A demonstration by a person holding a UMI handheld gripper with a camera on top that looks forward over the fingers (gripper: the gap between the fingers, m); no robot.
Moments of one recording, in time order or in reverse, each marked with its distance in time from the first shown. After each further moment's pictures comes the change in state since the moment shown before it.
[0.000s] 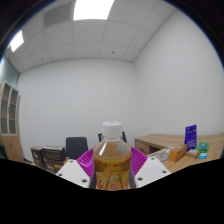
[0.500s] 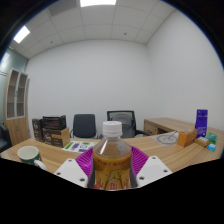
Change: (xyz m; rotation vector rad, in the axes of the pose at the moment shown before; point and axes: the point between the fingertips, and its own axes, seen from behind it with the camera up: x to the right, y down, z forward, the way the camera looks) arm 0.007 0.116 0.010 -0.212 -0.136 -0.059
